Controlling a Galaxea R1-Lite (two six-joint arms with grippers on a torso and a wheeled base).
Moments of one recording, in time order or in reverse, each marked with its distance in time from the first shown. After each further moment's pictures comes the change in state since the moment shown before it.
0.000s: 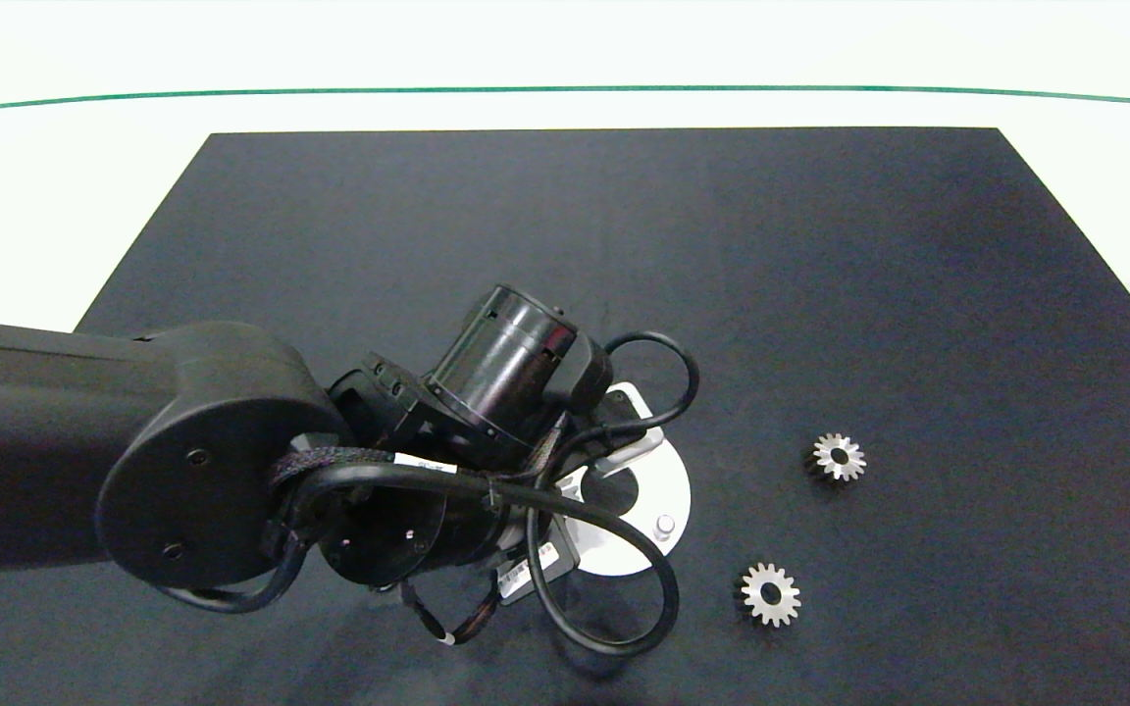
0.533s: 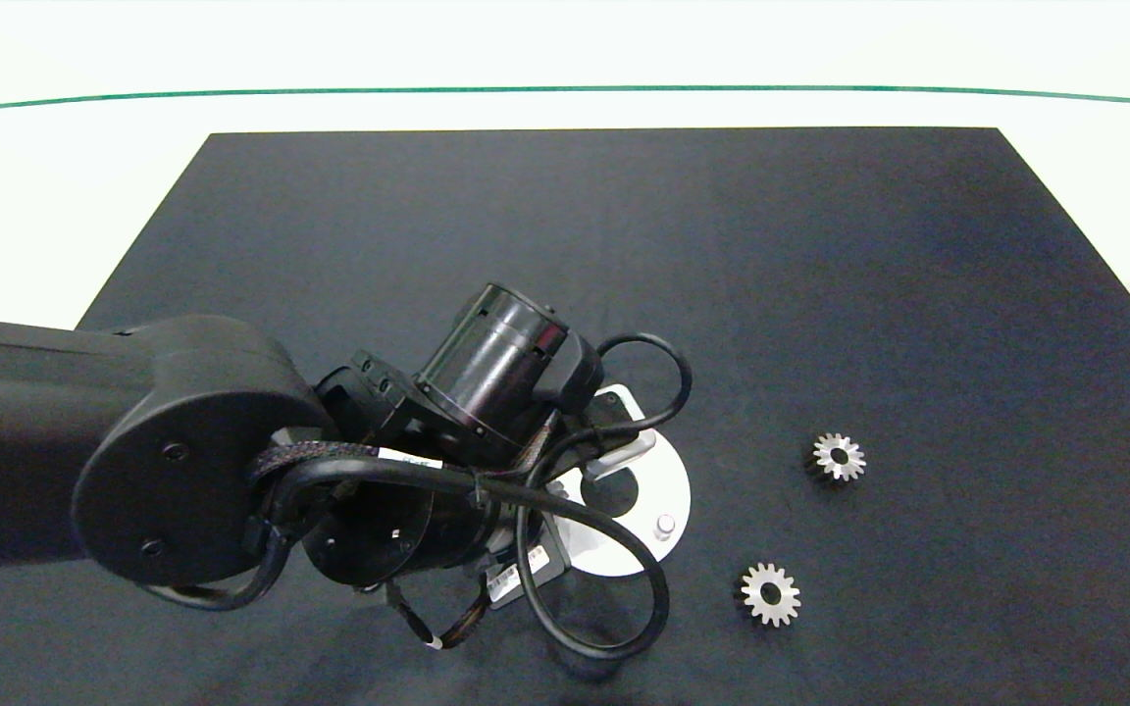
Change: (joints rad) left arm 0.006 -0.013 0.001 0.027 -0.001 0.003; right arm 0.000 0.000 0.000 0.000 0.000 -0.003
